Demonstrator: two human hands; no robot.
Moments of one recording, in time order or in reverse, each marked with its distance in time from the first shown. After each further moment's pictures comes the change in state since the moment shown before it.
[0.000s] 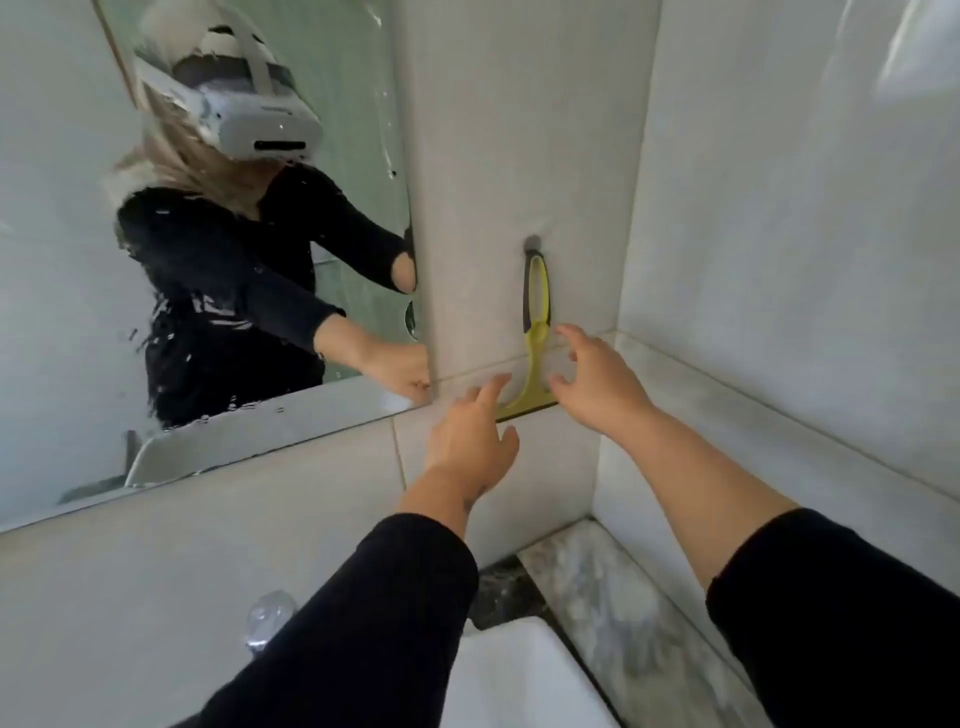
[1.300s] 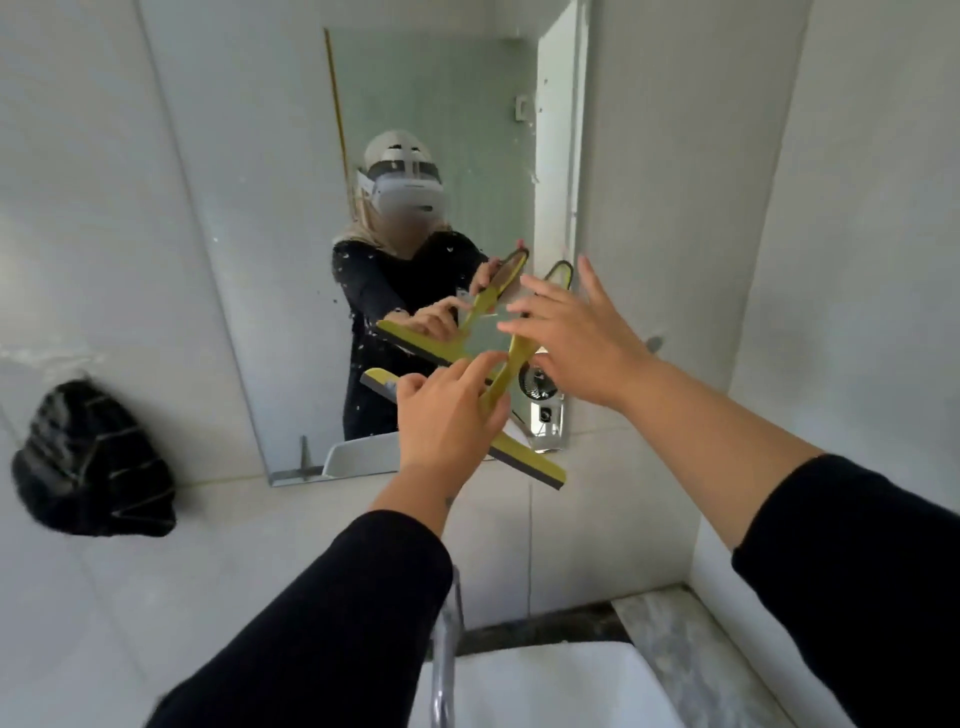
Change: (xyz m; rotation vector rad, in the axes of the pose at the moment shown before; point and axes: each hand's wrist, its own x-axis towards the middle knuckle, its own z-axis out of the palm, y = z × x) left_hand -0.114 0.003 -0.196 0.427 0.660 0.003; right_hand -0.049 -0.214 -0.086 -0.572 0.163 -0.934
